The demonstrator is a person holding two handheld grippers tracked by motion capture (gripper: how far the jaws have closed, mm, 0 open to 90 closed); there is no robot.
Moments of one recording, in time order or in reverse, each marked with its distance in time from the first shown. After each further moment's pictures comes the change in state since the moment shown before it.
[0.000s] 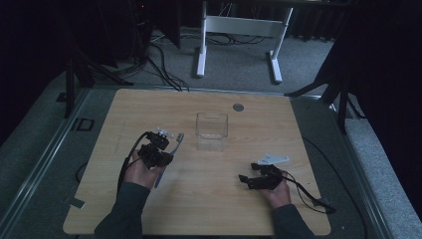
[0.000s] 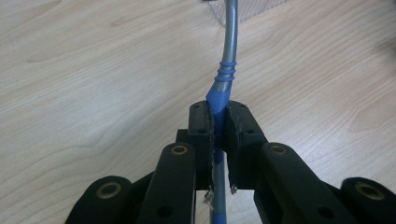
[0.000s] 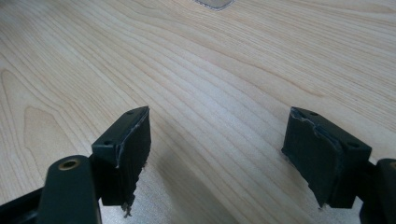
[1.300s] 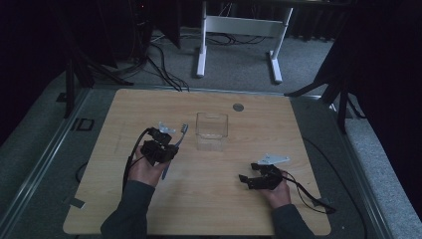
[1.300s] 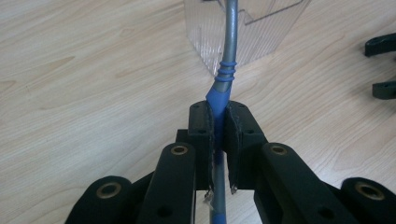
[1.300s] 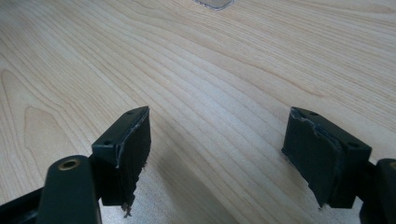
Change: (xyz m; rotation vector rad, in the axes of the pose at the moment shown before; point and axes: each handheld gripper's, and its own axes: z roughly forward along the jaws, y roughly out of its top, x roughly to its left) left arm -0.008 0.010 -0.012 -0.157 0.004 0.012; right arm 0.000 0.000 0.000 -0.001 0.001 -0.001
